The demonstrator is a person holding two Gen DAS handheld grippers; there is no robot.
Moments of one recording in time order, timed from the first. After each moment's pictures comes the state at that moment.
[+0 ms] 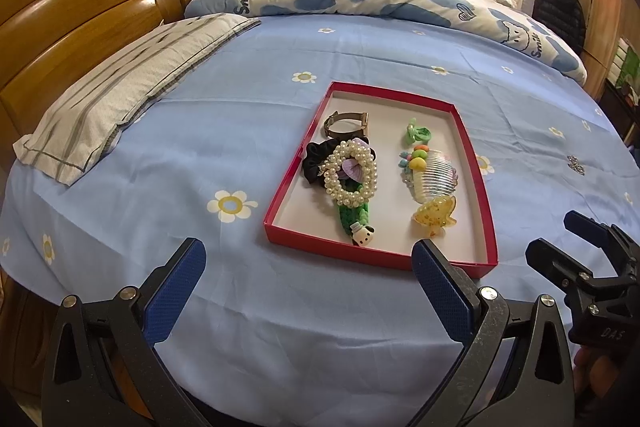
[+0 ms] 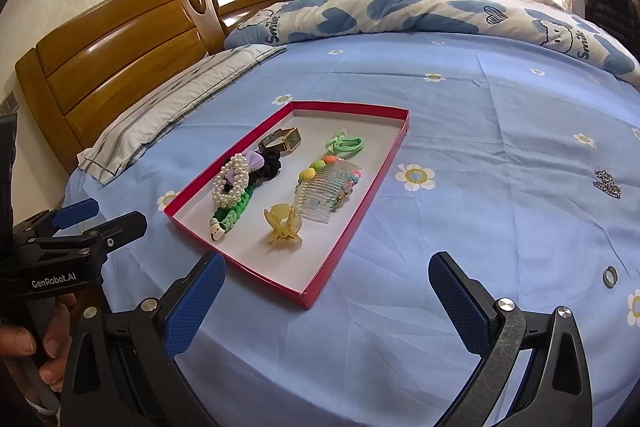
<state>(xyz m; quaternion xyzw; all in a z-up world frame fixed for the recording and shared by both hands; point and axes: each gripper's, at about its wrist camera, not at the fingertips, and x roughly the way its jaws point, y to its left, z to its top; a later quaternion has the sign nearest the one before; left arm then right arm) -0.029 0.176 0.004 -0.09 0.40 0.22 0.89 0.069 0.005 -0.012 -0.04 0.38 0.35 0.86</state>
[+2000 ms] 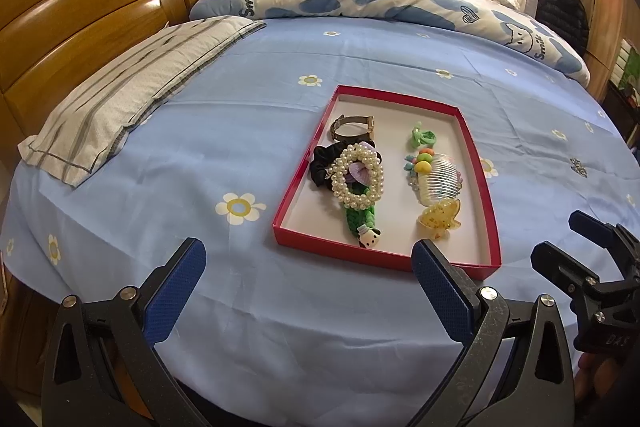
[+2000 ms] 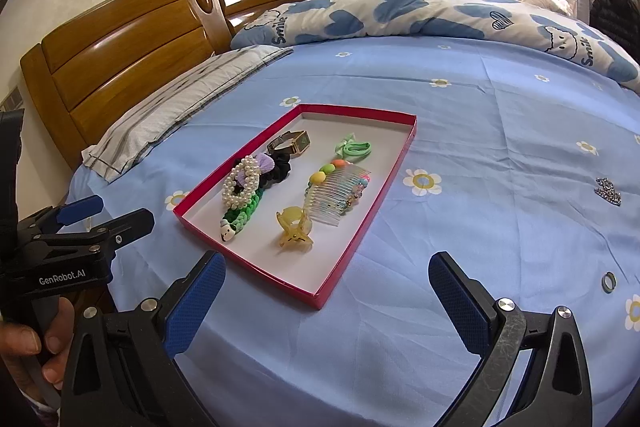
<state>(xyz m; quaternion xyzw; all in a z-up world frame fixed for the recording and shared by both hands) -0.033 0.175 0.007 -0.08 0.40 0.22 0.88 0.063 0.009 -0.006 -0.05 0.38 0.36 0.85</state>
